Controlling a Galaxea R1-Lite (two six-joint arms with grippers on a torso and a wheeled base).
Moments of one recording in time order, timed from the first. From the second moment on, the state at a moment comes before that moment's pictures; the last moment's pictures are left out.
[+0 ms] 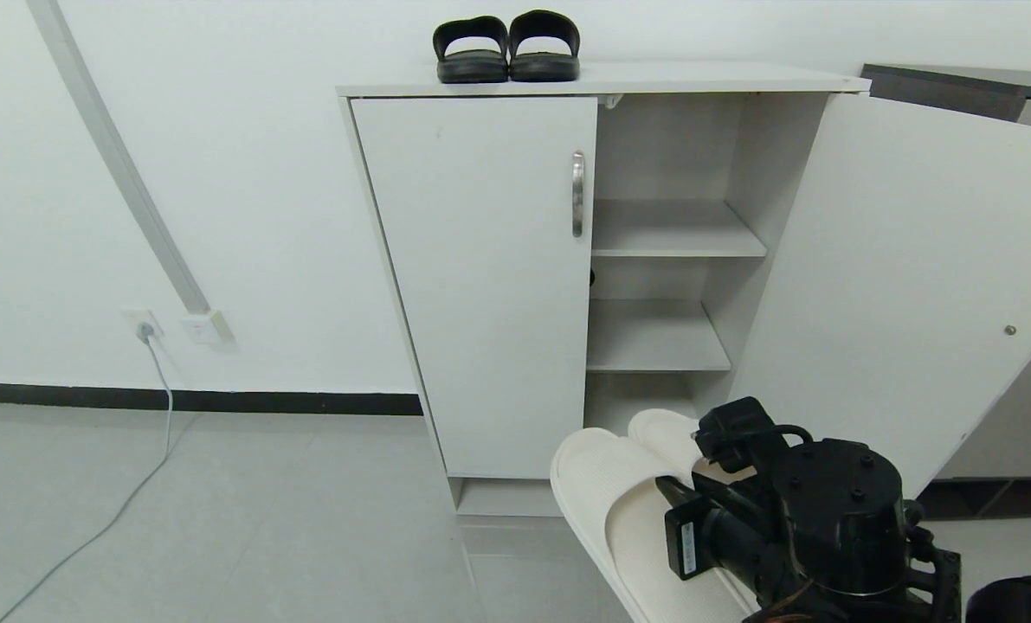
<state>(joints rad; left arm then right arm) 0.00 0.00 0.00 0.00 -0.02 -0.07 0.89 1.78 -0.51 -0.95 -0.46 0.19</state>
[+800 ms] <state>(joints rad) 0.00 0.00 0.00 0.00 -0.02 -0.06 0.83 2.05 -0.84 -0.95 -0.76 0.20</state>
